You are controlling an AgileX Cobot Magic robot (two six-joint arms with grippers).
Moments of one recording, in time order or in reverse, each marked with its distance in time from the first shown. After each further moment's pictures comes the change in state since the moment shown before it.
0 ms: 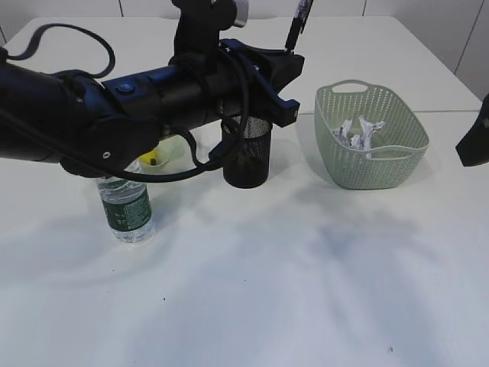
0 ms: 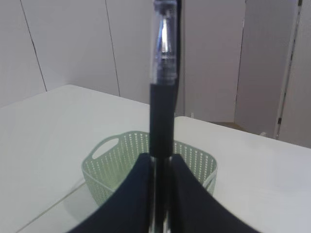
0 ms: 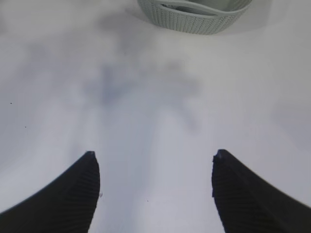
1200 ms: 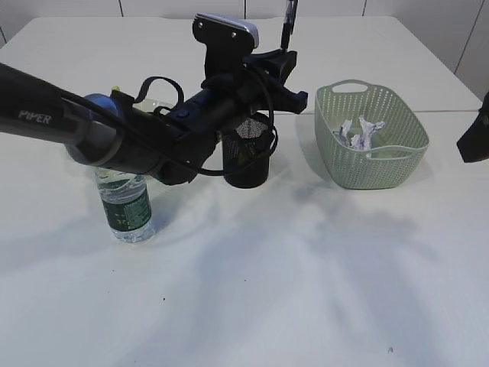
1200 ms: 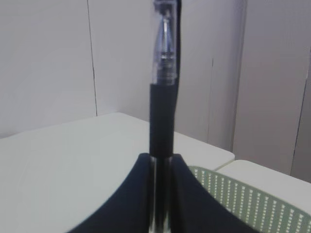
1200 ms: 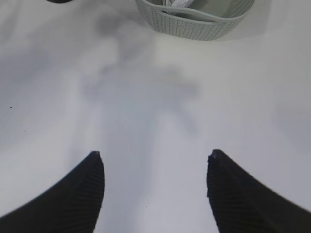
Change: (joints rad) left arm 0.036 0.364 -0.290 -0.273 -0.225 0.155; right arm 0.000 0.000 0.000 0.000 -0.016 -0.008
